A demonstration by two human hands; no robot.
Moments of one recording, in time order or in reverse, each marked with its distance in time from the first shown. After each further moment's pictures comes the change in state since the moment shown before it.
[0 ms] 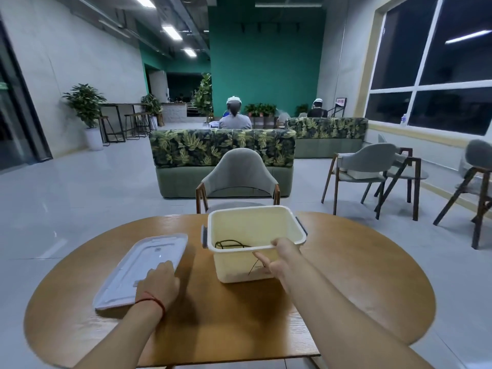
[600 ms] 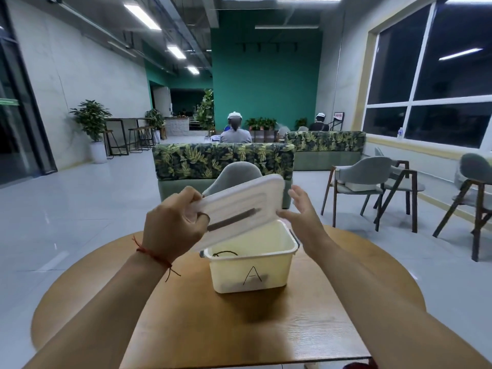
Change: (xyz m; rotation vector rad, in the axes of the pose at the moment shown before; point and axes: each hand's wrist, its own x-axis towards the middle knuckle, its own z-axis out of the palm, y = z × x) left_hand -0.068 0.095 -0.193 -0.417 0.738 0.576; right_hand -0.042 -0.097 -0.013 -0.709 -0.400 -0.841
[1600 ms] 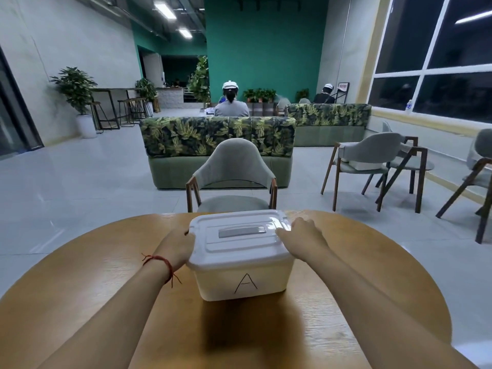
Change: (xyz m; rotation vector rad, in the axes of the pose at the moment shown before) left_hand -0.017 -0.104 0.173 -0.217 -0.670 -0.755; right_hand 0.070 0.095 0.001 -0.926 -0.025 0.394
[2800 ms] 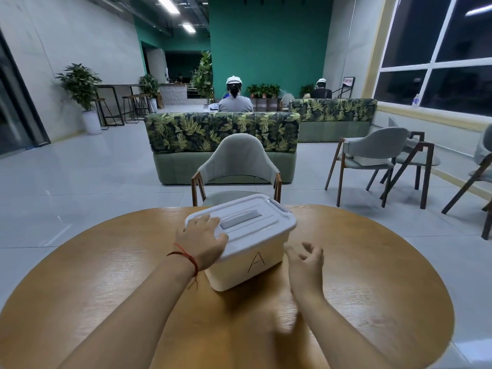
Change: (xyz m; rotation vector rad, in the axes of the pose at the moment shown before) left_hand -0.038 0.031 0.013 0.602 -0.001 0.268; right_hand -0.066 0.037 0.079 0.948 0.239 0.108
